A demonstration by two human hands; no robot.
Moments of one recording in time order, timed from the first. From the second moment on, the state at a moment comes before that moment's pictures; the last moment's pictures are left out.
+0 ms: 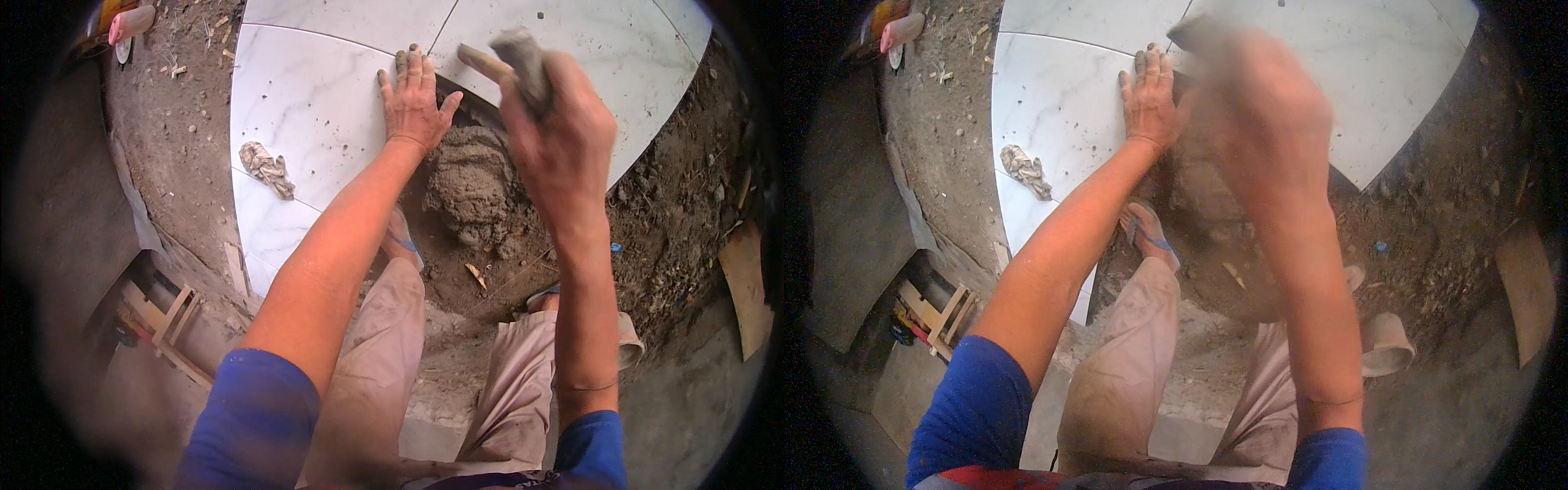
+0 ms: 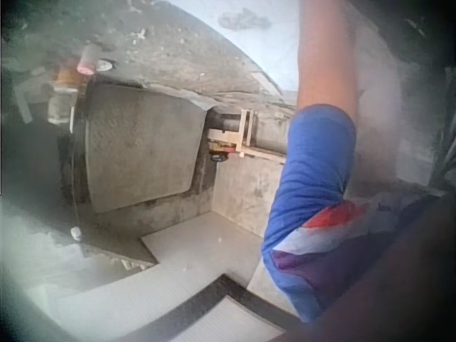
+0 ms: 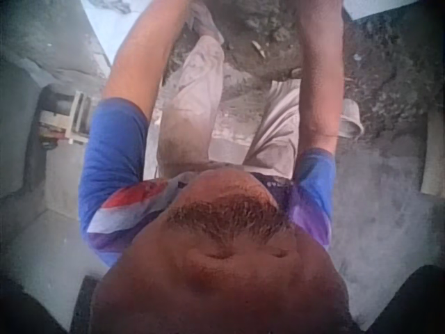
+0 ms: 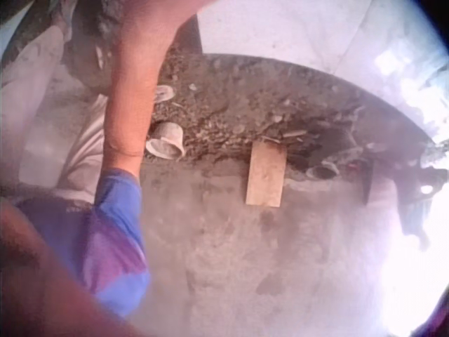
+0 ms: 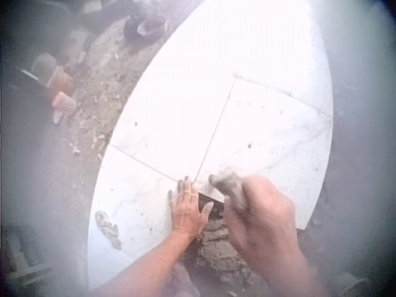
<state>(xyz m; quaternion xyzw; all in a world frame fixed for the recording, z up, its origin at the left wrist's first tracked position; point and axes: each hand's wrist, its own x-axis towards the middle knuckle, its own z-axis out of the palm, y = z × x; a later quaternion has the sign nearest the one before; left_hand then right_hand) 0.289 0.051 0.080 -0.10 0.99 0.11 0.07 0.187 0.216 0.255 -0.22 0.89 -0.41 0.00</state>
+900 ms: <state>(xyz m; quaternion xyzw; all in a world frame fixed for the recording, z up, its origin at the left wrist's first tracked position) 0.227 -0.019 0.086 -0.33 0.90 0.10 0.27 0.259 0.285 0.251 -0.06 0.92 -0.40 -0.01</state>
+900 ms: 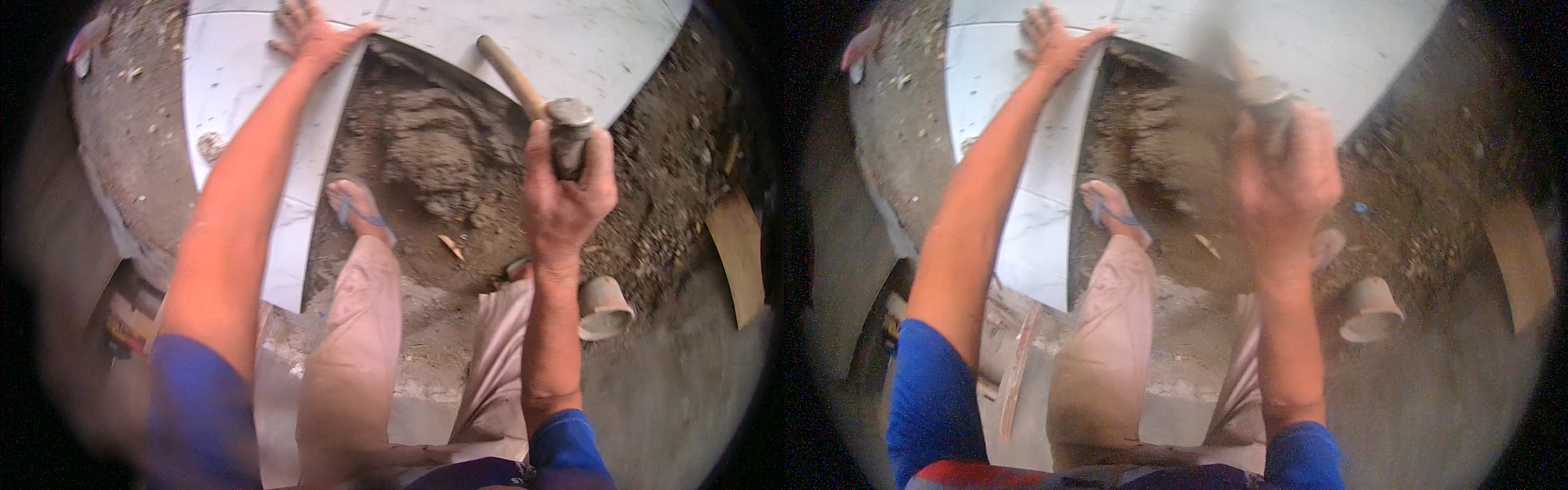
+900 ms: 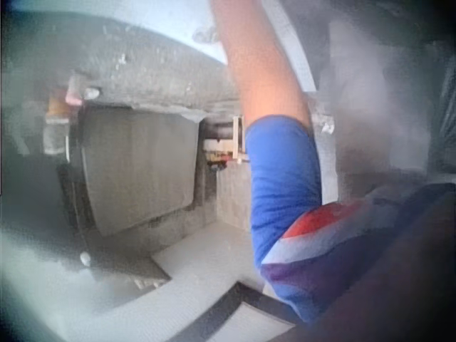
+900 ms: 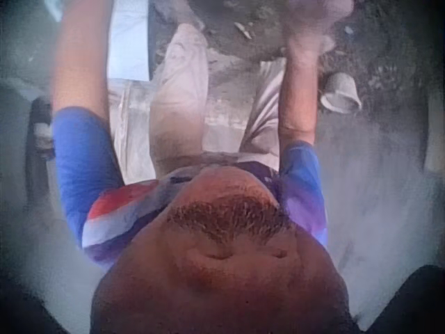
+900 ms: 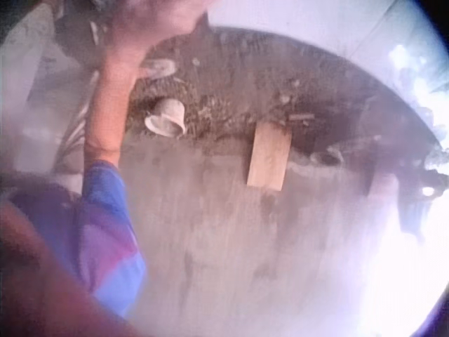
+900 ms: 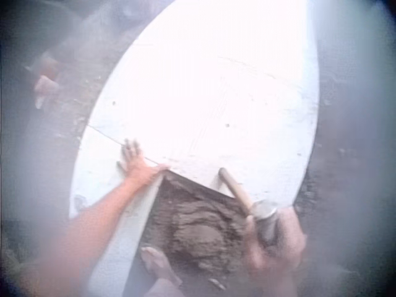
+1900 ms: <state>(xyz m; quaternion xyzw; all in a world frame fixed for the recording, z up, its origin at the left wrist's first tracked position) 0.230 -0.022 0.108 -0.34 0.89 0.13 0.28 0.126 0.154 0.309 -0.42 0.84 -0.19 0.27</state>
